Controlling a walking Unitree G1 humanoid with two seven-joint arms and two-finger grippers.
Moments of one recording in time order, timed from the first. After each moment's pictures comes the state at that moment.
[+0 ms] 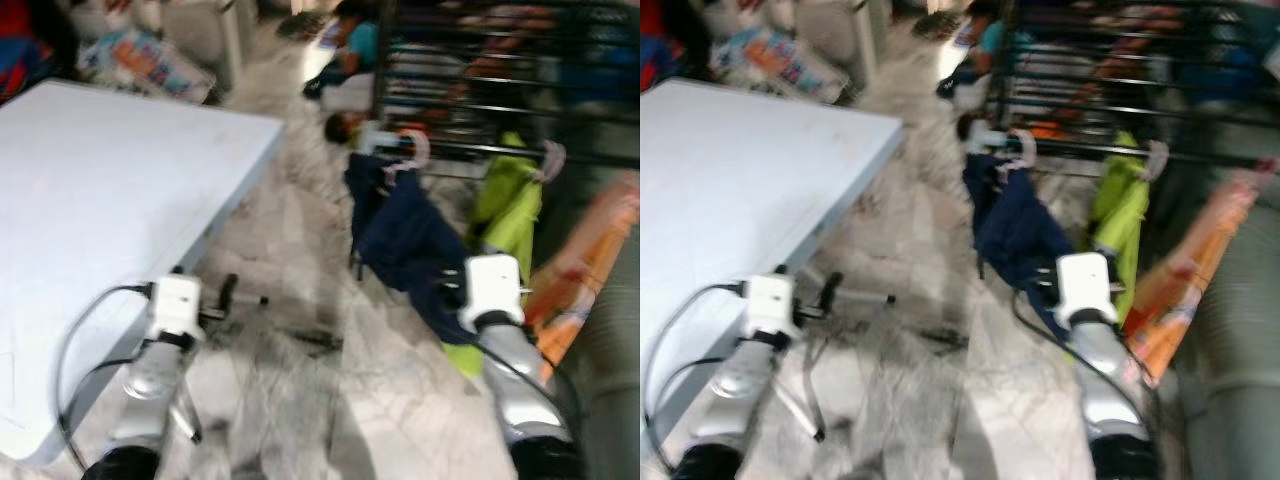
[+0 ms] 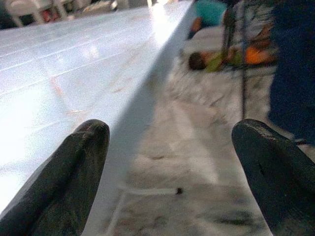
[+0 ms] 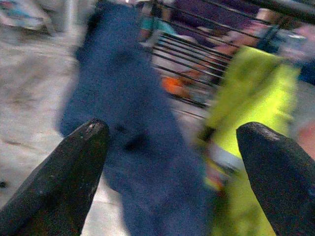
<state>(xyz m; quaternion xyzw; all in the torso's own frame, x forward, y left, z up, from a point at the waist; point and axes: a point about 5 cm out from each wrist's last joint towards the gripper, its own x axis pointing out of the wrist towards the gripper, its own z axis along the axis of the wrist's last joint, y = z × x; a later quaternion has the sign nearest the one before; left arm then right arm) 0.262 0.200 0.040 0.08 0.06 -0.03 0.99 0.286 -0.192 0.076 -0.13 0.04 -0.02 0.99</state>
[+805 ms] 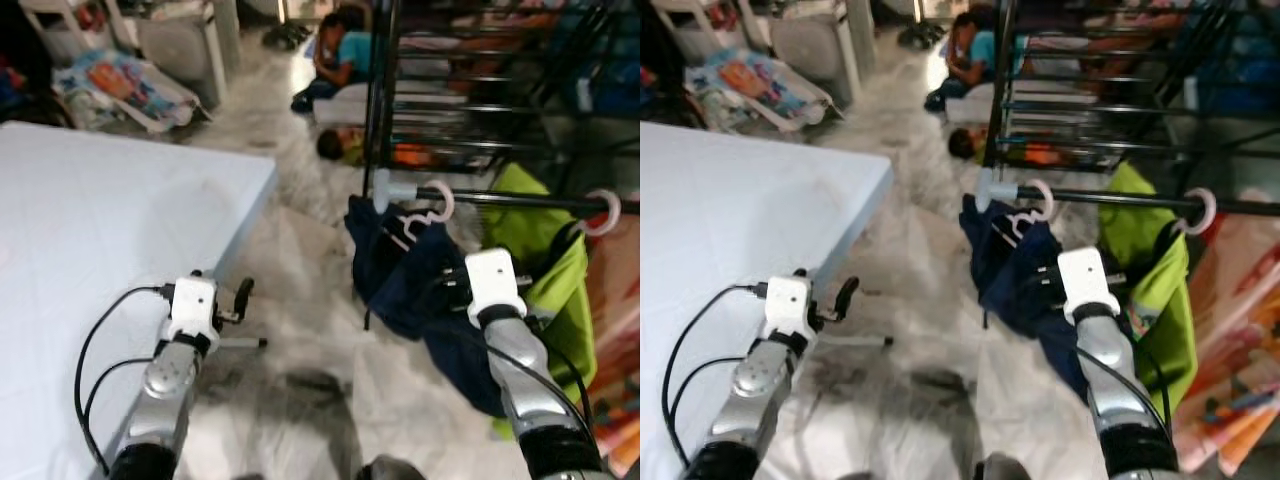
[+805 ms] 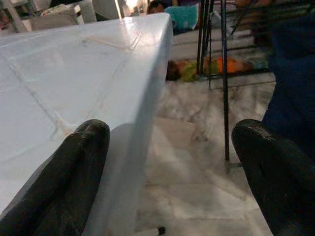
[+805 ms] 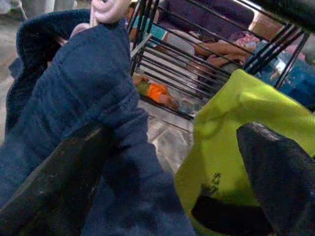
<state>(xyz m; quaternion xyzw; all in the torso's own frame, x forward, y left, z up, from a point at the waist) 0.270 0.175 0.039 0.06 0.06 -0.09 0.99 0.287 -0.218 0.074 -0.21 0.06 -0.03 0.98</state>
